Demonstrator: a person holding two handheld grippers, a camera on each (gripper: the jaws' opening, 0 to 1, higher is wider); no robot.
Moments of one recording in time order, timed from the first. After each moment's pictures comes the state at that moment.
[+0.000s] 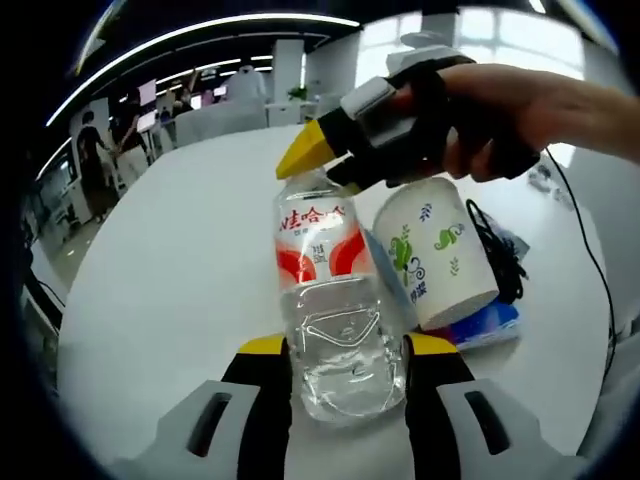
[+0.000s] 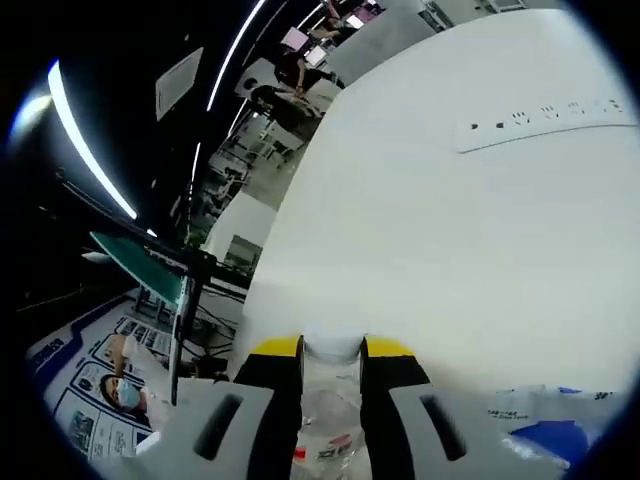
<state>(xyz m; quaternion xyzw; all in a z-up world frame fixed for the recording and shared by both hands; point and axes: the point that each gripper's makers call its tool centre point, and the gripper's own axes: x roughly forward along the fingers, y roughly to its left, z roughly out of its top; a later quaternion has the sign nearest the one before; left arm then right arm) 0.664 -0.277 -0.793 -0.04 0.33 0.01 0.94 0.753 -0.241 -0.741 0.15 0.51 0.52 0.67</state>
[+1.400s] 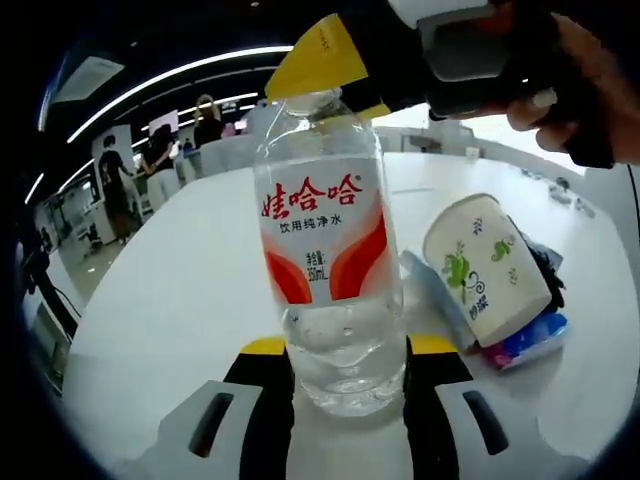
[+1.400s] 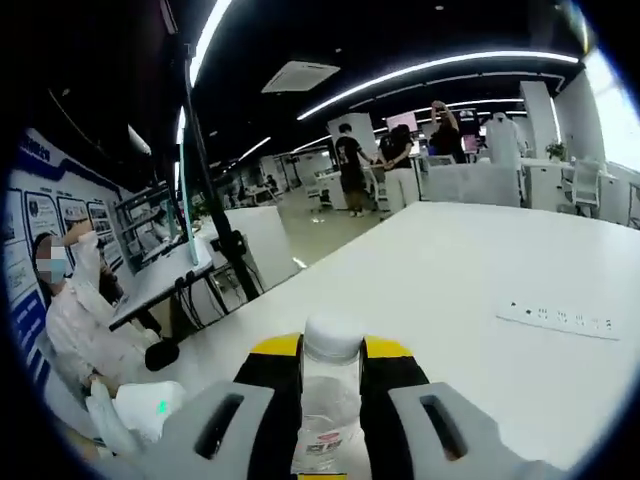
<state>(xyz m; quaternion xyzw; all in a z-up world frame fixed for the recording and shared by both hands) 0.680 -0.247 -0.794 -0.02 0.25 0.05 0.97 0.714 -0.214 -0.663 -0.03 0.19 0.63 0.75</state>
